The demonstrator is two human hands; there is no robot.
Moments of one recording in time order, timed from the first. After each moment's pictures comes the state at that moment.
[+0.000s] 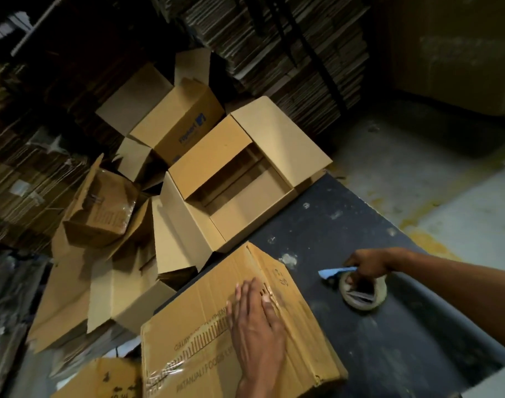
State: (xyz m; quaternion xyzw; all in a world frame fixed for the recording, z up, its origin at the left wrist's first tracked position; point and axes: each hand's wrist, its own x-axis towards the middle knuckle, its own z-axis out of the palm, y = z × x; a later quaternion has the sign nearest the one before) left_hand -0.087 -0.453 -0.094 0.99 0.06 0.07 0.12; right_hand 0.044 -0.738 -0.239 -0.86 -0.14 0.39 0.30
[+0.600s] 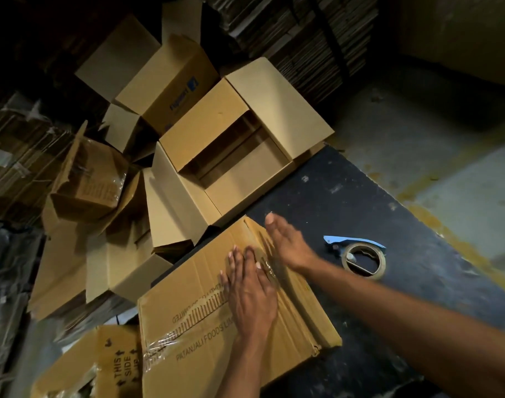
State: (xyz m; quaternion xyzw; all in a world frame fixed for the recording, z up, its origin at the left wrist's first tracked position) left_hand -0.066 -0.437 -0.114 0.99 0.06 0.02 0.10; right_hand 0.004 -0.571 -0.130 -0.70 0.05 0.18 0.68
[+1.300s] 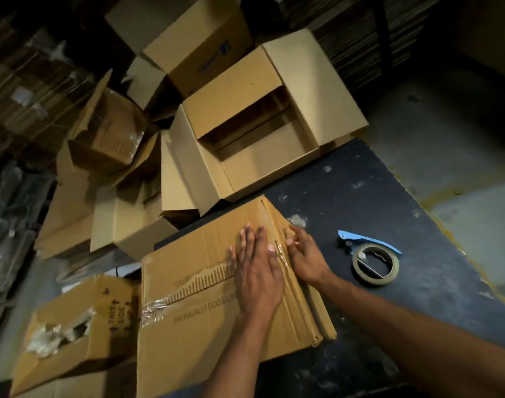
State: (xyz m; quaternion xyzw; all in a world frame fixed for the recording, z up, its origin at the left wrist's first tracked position) left_hand -0.066 -0.439 -0.115 0.99 0.07 0.04 0.12; right_hand -0.018 -0.552 -0.199 -0.75 0.05 0.17 0.64
